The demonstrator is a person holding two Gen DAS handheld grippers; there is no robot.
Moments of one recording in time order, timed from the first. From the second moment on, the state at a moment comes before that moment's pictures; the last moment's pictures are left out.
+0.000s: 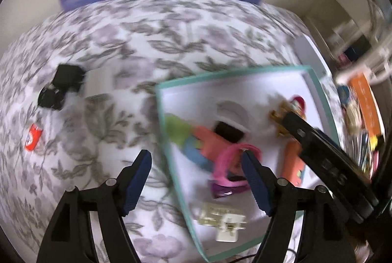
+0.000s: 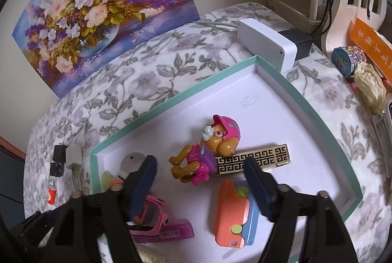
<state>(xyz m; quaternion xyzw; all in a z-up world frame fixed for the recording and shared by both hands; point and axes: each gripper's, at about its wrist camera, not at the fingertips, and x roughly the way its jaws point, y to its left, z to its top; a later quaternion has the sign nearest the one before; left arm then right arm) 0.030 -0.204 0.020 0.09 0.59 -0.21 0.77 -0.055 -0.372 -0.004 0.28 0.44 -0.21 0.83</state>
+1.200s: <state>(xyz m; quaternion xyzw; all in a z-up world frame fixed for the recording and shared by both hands) 0.132 0.025 0.043 -0.05 0.53 0.03 0.85 -0.013 -0.278 0.031 0.20 0.46 -0.16 0.85</state>
